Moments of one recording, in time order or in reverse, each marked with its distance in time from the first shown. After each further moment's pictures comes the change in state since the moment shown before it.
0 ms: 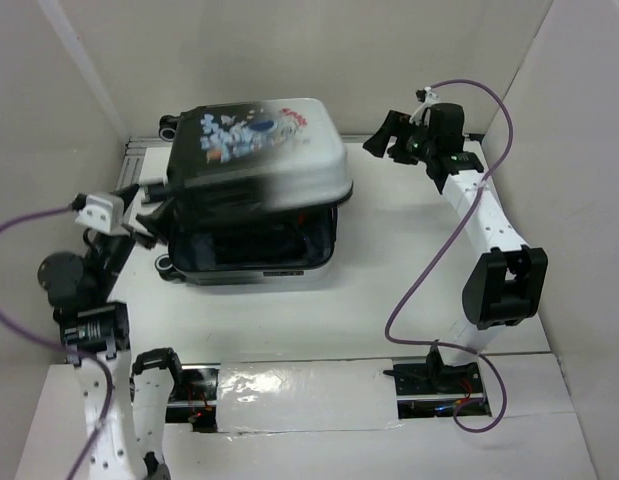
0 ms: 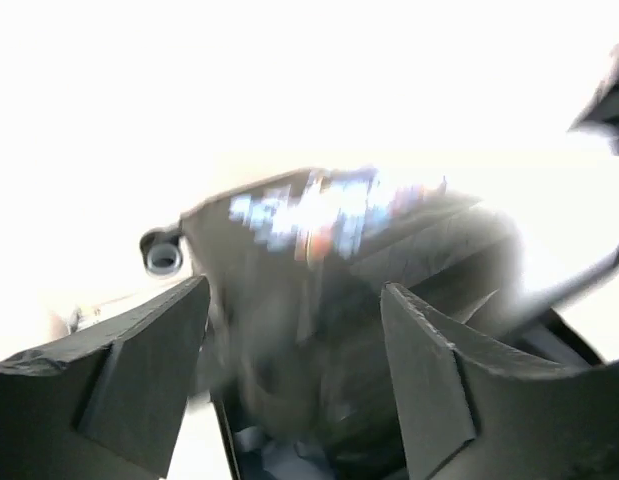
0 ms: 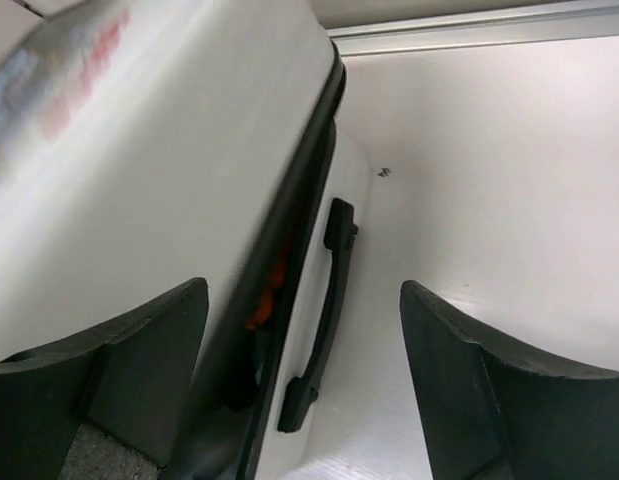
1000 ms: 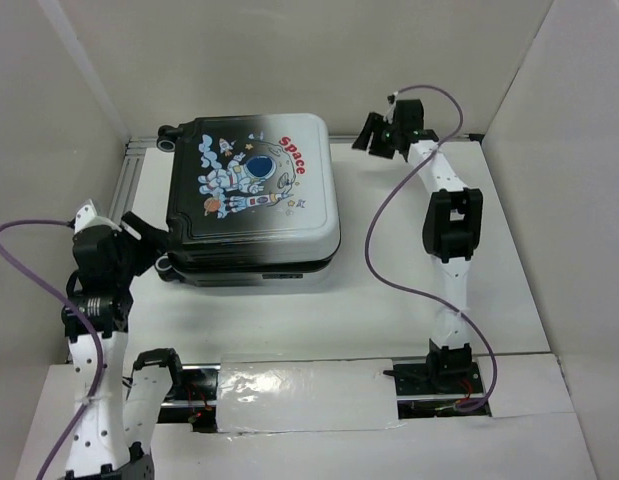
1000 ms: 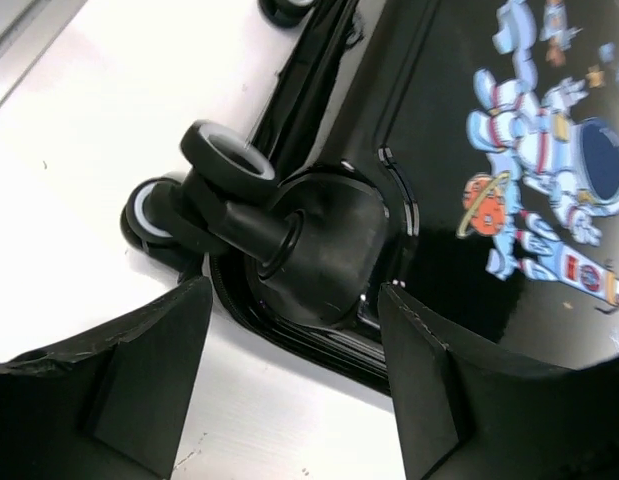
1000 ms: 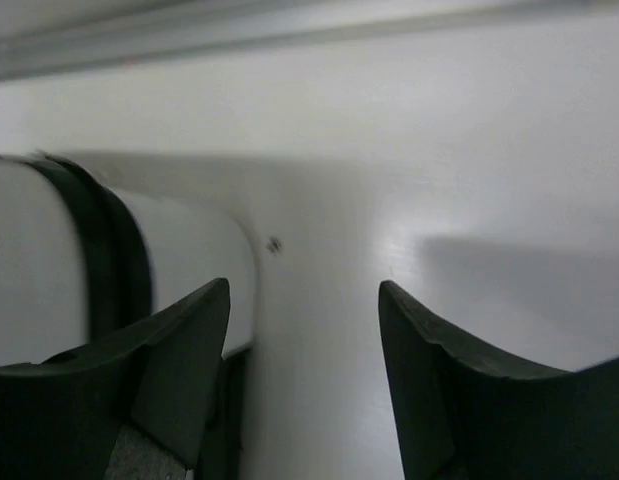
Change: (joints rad) left arm -0.086 0.053 0.049 -0.715 -0.563 -0.541; right arm 0.002 0.753 0.730 -0.142 0.032 0.006
